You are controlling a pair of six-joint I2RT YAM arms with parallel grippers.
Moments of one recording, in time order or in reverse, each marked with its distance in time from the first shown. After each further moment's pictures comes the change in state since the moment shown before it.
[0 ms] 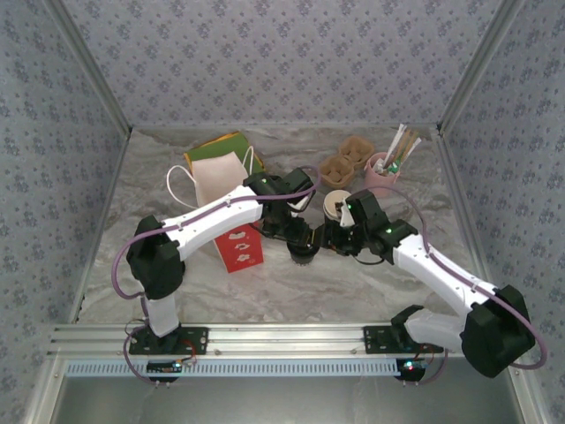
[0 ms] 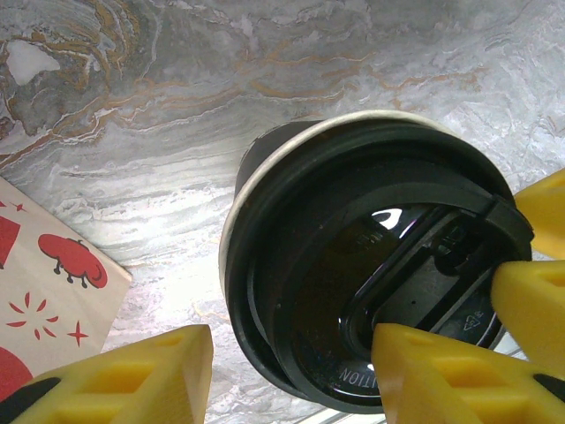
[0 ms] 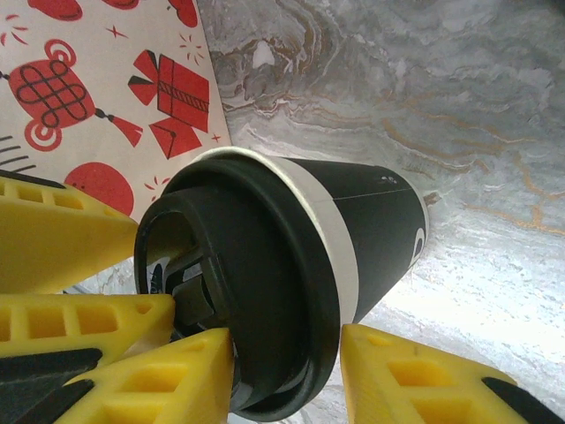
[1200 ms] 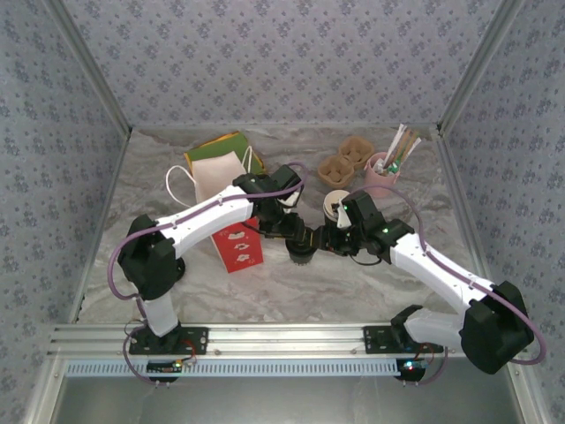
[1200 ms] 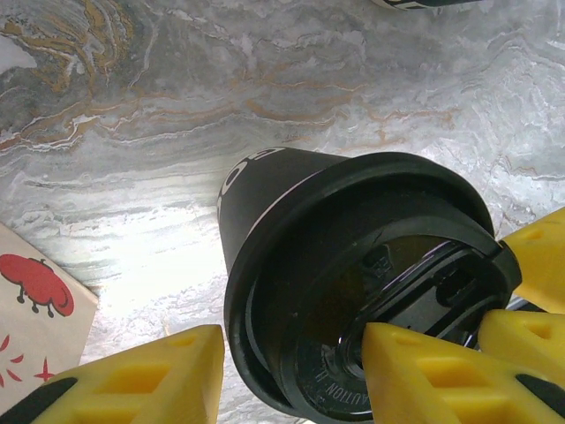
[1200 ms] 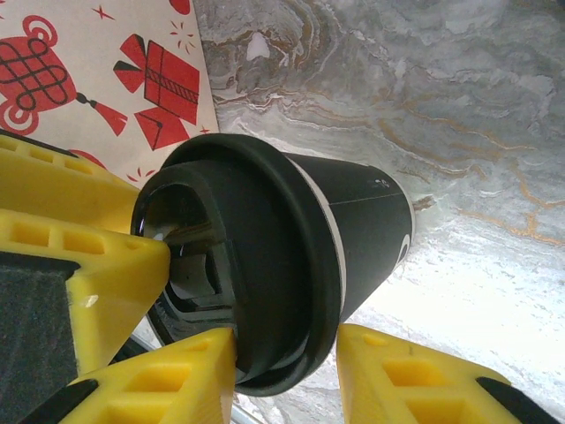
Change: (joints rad) left arm 0.068 -0.043 -0.121 0.146 0.112 -0.062; right arm 0.021 0.015 0.005 -0.008 0.035 -0.044
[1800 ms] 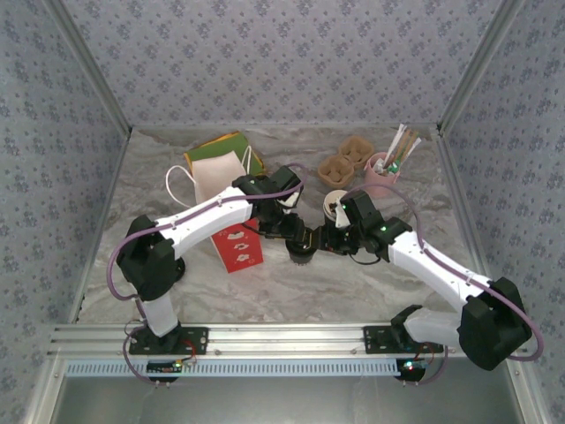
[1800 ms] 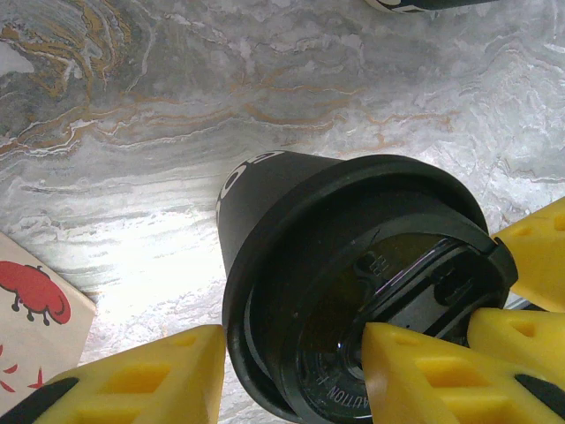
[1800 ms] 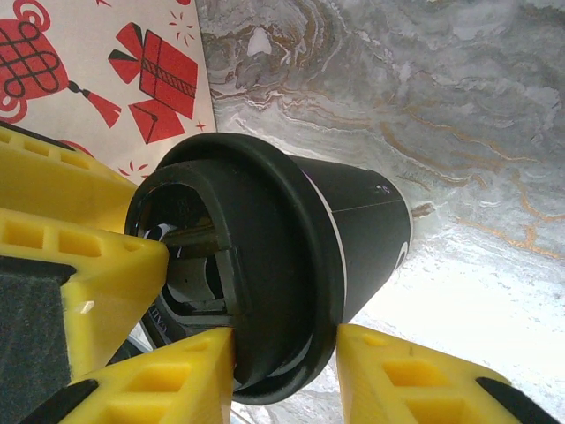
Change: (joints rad) left arm -0.001 -0.008 -0.017 0.019 -0.001 0.001; right arm 0.000 0.026 0.016 -0.011 -0.004 -0.056
